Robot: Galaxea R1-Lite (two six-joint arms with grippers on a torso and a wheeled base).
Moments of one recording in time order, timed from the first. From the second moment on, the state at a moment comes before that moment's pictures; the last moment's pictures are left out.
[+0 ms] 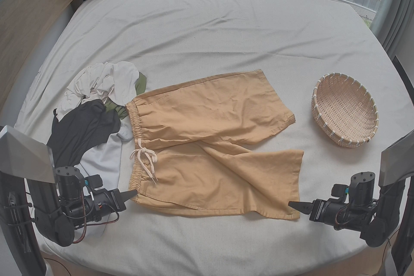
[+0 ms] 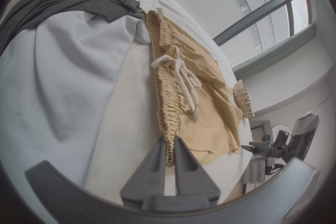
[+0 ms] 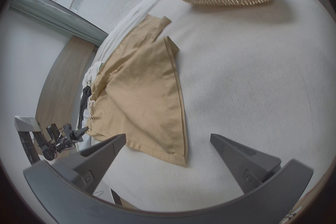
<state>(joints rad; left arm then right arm) -0.11 2.23 -0.19 -1.55 -0.46 -0.46 0.28 2.18 -0.03 -1.54 0.24 0.56</state>
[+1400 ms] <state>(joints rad) -0.02 2.24 -0.02 -1.54 -0.59 -0.27 0.33 2.17 -0.02 -1.36 0.23 0.51</state>
